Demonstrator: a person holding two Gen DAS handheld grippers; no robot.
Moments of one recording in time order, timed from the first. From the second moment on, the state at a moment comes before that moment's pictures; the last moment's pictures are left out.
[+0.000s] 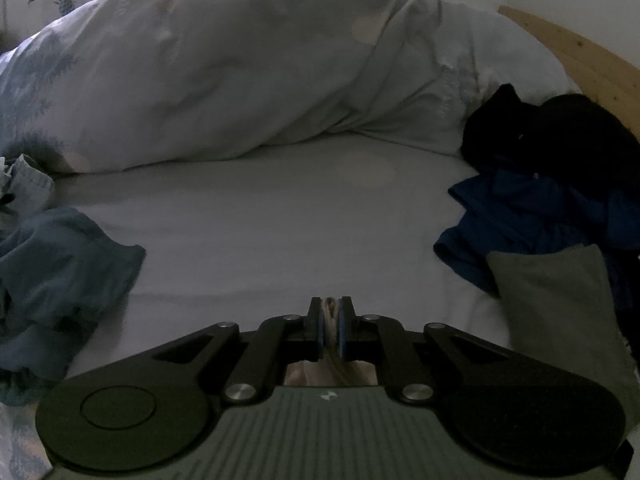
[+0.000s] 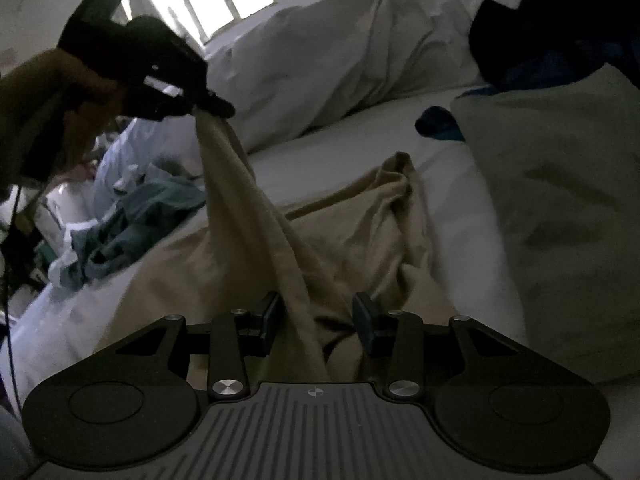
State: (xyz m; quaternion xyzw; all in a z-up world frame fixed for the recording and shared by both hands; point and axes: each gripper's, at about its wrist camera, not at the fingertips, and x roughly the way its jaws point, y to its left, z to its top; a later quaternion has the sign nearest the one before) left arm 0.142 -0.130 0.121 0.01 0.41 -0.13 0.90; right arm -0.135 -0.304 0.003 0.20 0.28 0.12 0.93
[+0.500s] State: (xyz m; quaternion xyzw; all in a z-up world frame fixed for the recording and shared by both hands) left arm 0.137 -0.101 0.122 -0.01 0.41 -0.11 0.91; right arm -0.130 -0.298 0.004 0.19 0.28 0.14 0.93
